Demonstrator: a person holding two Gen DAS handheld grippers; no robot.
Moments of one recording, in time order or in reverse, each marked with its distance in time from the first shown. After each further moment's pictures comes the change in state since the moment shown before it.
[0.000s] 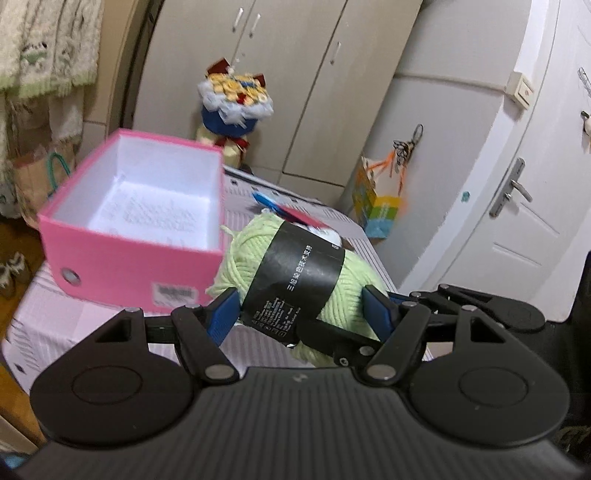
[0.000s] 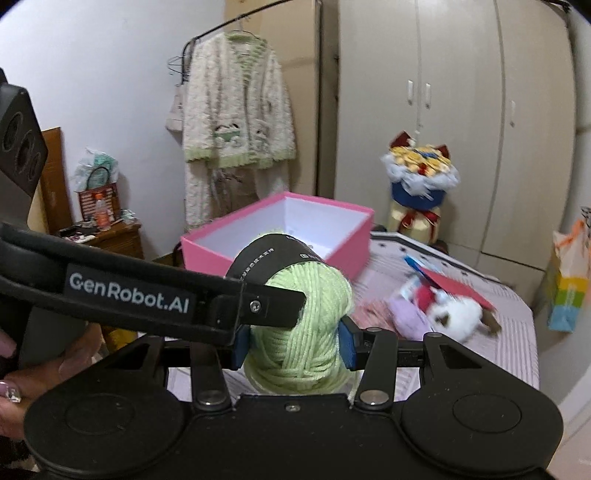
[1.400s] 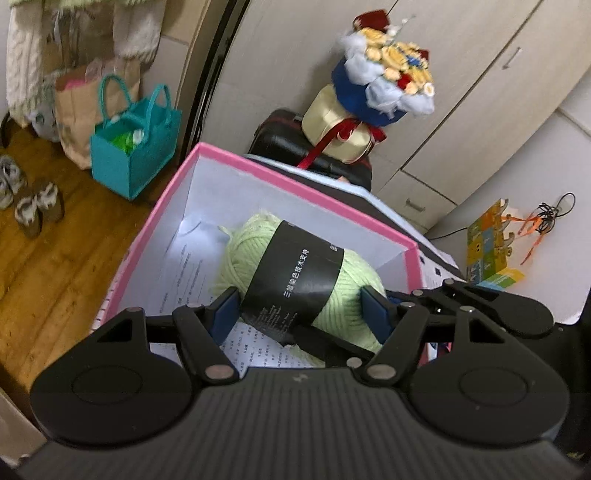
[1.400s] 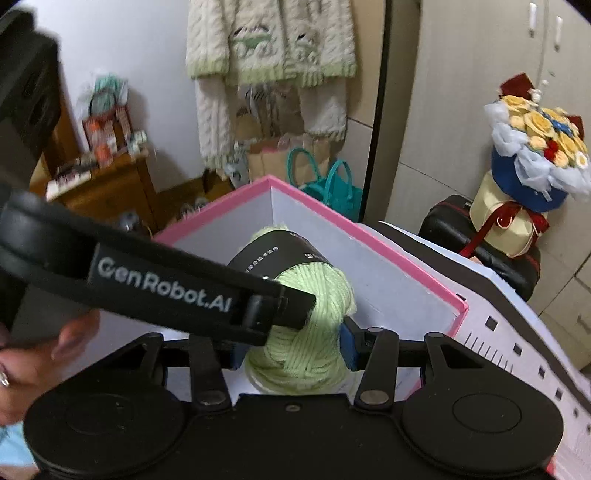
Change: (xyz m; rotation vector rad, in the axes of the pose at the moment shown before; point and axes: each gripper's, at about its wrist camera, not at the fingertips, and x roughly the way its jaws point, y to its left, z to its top) left arm 0.228 0.194 0.171 -0.339 0.231 0.185; right arm 0.330 -0.065 0.144 -0.152 0.354 0.205
